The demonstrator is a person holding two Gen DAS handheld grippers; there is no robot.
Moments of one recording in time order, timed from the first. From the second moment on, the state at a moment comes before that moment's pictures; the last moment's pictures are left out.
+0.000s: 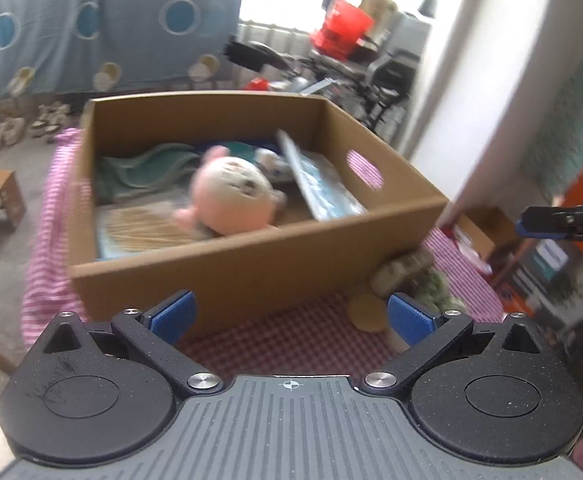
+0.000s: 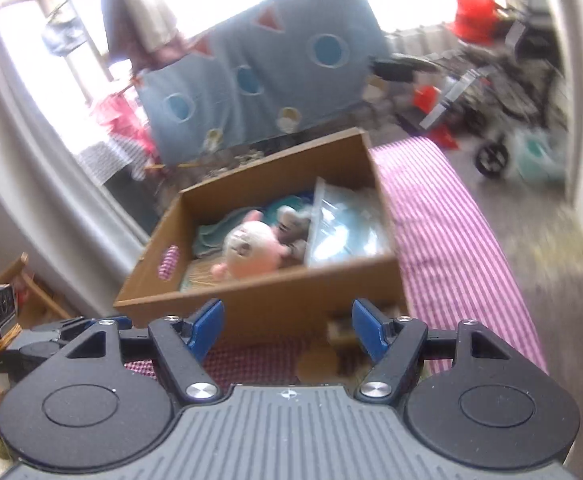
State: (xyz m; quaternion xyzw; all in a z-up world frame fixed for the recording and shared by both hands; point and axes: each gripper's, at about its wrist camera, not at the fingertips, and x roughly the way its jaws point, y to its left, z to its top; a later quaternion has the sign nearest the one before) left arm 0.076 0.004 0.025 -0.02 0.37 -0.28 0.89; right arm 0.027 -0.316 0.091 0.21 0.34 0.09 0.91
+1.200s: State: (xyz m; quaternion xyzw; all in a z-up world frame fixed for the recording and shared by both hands) left arm 0.092 -0.192 -0.052 0.19 0.36 -0.38 0.83; right arm 0.092 -0.363 -0.031 0.28 0.35 0.09 0.89
